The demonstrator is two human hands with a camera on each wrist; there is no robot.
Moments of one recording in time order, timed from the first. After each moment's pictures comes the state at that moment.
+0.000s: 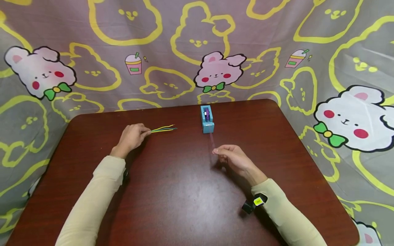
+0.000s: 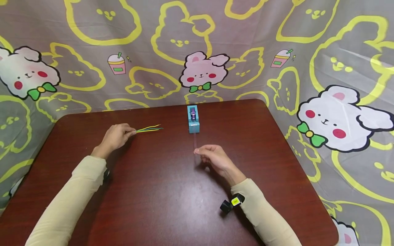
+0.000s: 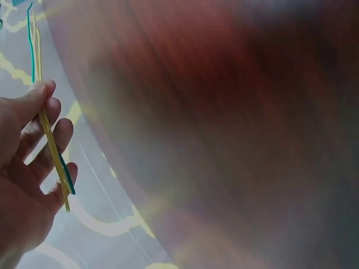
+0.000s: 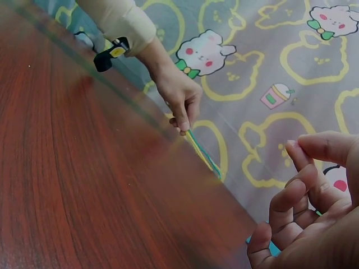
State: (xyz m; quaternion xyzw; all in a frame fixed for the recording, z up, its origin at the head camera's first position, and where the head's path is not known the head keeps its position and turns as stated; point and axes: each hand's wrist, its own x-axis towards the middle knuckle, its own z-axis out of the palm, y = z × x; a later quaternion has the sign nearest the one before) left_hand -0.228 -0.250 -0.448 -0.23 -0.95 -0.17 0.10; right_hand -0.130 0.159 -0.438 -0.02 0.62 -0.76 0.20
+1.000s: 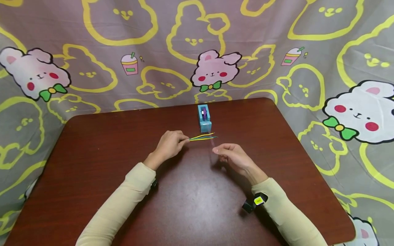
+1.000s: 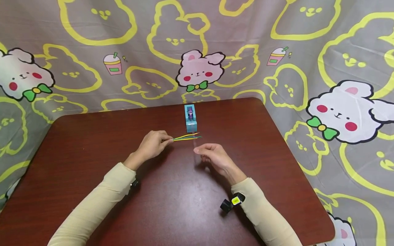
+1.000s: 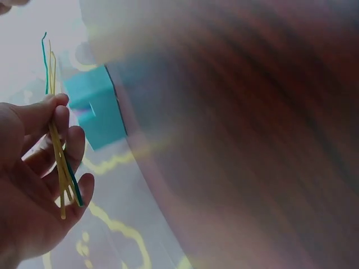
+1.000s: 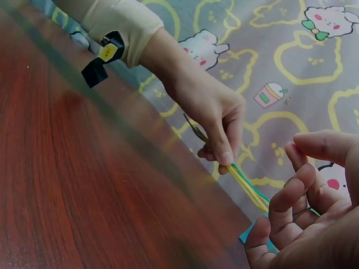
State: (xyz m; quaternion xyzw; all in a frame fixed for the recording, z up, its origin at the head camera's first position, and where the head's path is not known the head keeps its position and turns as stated) left_hand -0.191 -0.104 -0.440 -0.31 -0.92 -0.22 0.10; right_hand -0.124 0.166 -0.435 -0.02 0.61 -0.77 0.20
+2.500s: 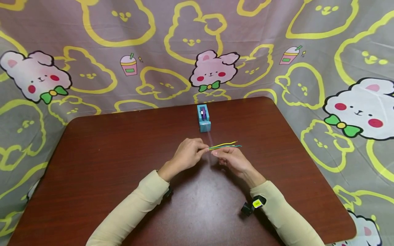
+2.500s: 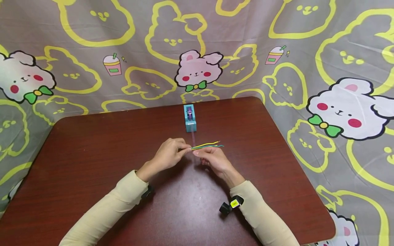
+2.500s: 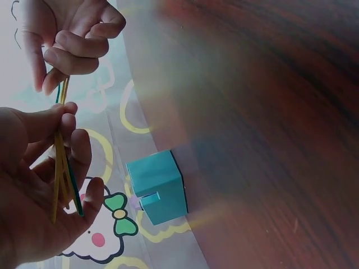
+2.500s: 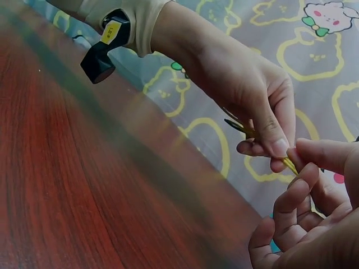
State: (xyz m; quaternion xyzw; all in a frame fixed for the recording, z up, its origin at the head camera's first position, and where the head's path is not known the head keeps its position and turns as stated) left_hand -0.146 -0.042 -0.424 -0.35 -0.89 -0.28 0.09; right_hand -0.117 0.166 -0.452 -0.01 0.60 -0.78 0.18
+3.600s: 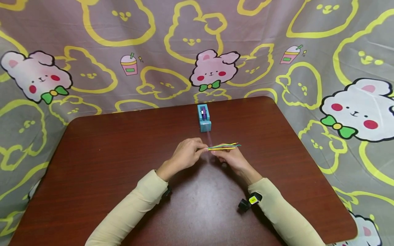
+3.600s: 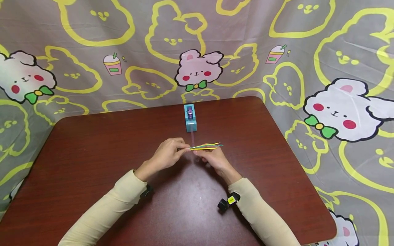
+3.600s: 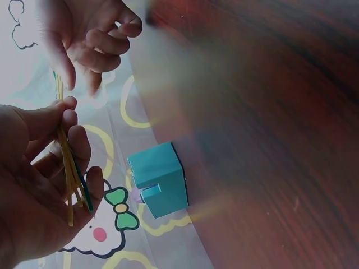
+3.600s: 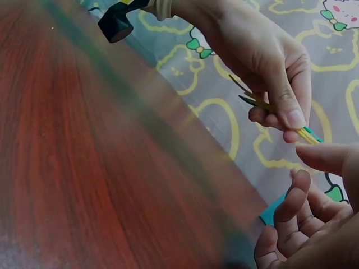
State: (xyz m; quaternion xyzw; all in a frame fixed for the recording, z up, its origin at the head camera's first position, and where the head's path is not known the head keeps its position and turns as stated) left_hand -0.144 -0.047 -0.420 -0.33 -0.90 -0.28 0.05; right_hand -0.129 0.161 -0.463 -0.02 0.68 -0.72 0.12
